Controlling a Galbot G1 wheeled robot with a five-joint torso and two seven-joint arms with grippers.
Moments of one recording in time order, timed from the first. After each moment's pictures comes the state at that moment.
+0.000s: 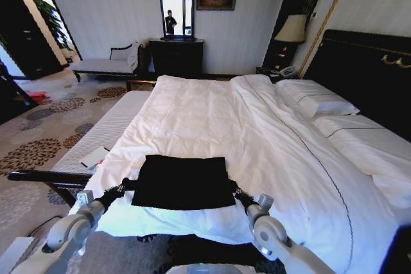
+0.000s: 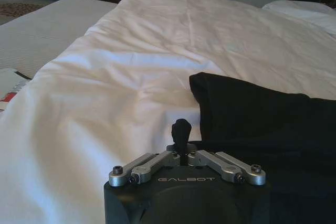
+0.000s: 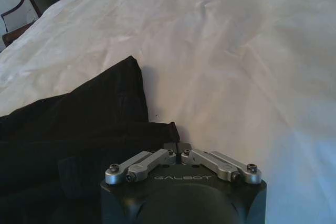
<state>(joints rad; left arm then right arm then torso) 1.59 -0.87 -0.72 -1.89 -0.86 0.34 0.04 -1.38 0.93 0.10 1.99 1.07 -0.10 0.59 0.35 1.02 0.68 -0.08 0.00</state>
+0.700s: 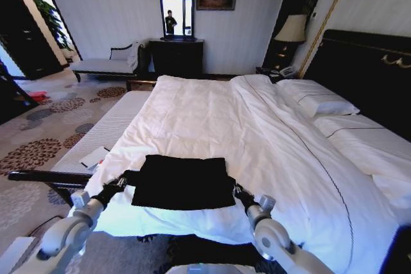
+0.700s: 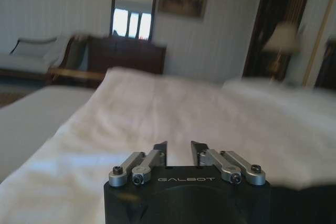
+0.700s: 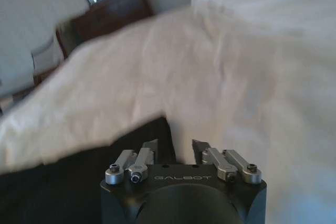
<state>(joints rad) 1.63 -0.96 -0.84 -2.06 -0.79 0.16 0.17 -1.46 0.94 0.21 2.17 0.97 -0.08 0.60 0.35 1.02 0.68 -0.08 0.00</state>
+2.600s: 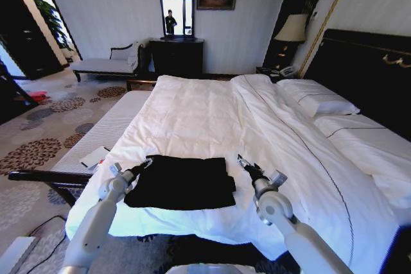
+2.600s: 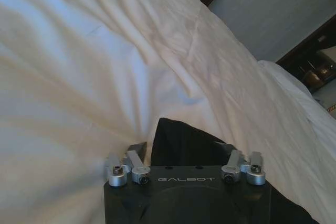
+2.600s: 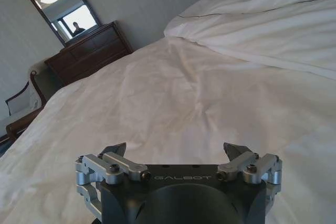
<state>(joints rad) 0.97 -1.13 -0.49 -1.39 -1.09 0.46 0.04 -1.22 1.00 0.26 2.03 1.10 -0.10 0.66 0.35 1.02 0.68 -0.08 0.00</state>
